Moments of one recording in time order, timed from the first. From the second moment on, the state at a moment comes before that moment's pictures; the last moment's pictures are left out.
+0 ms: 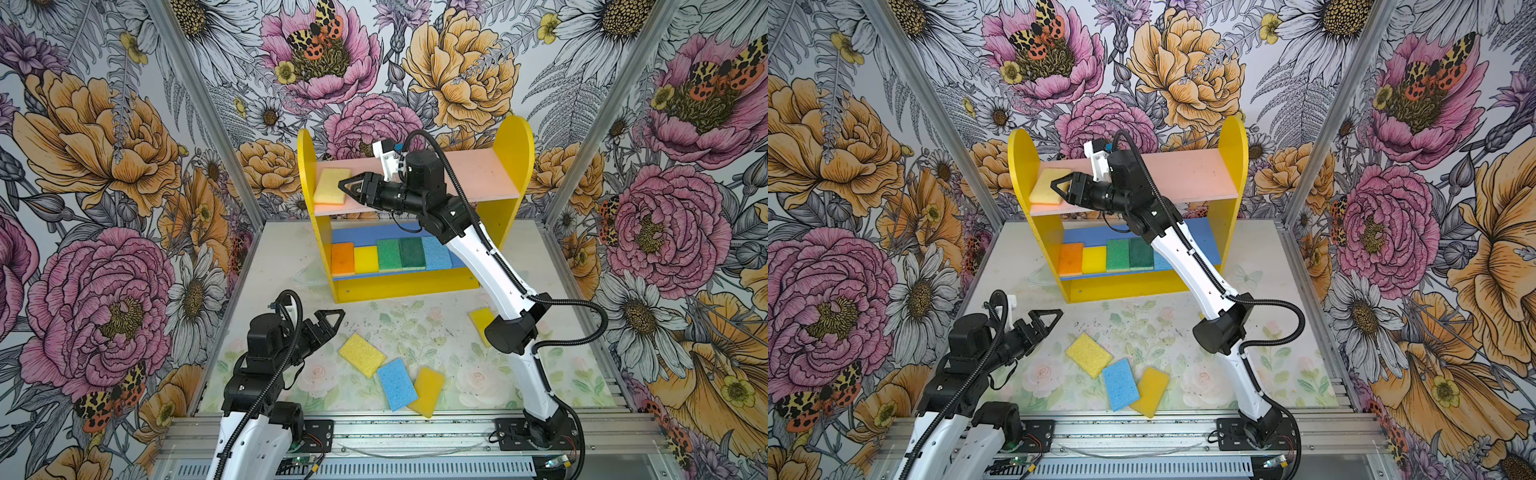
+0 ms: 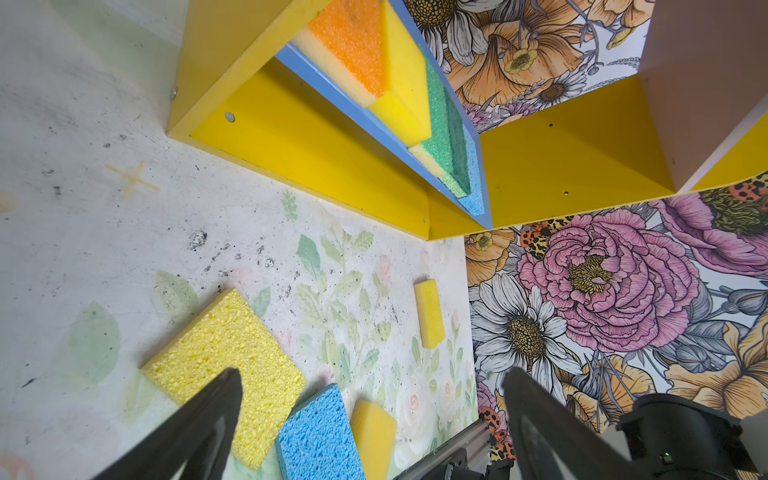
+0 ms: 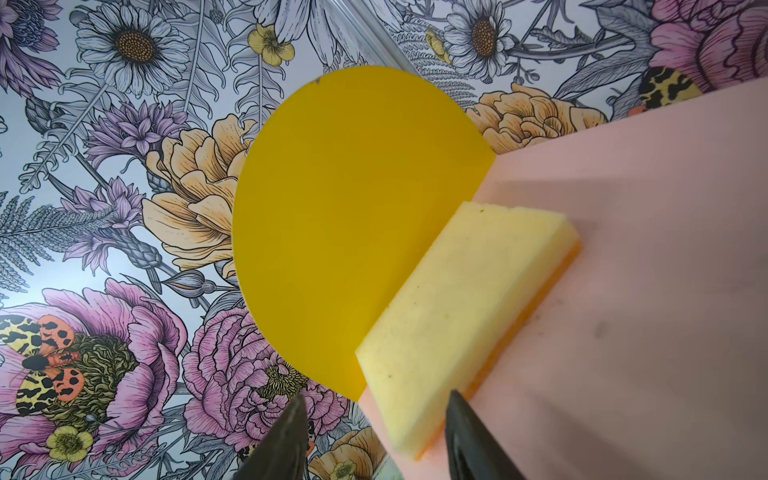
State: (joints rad) left arm -0.09 0.45 0.52 -0.55 0.49 -0.84; right arm 0.70 2.23 2.72 -0.60 -0.43 0.74
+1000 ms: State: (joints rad) left arm -0.14 0.49 0.57 -0.62 0.49 -0.87; right arm 0.77 1.86 2.24 -0.61 -0.40 0.48
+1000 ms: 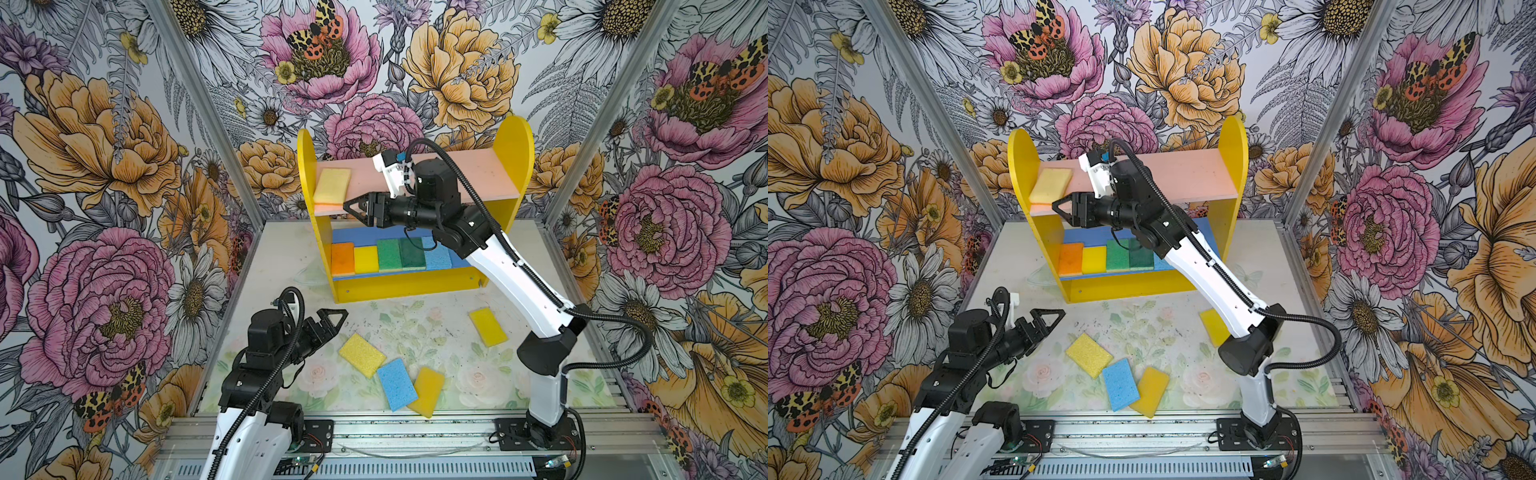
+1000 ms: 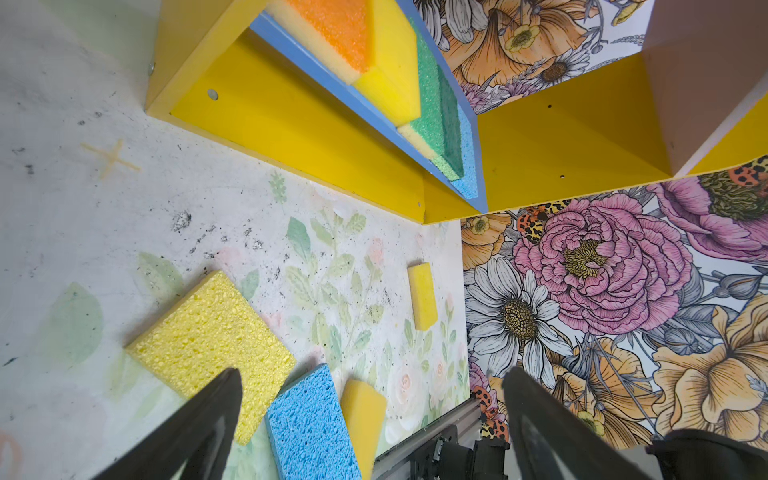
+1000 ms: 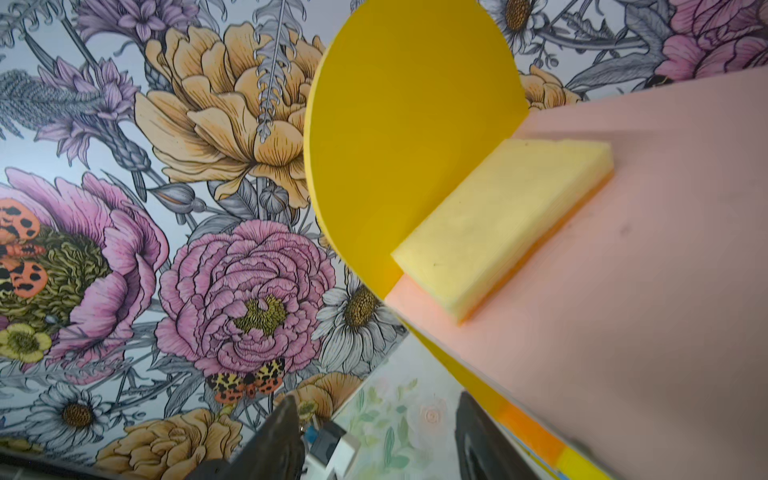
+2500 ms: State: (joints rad) left arm -0.78 0.84 0.19 -0.08 0.30 -1.41; right arm 0.78 1.64 0.89 -0.38 -0.60 0.56
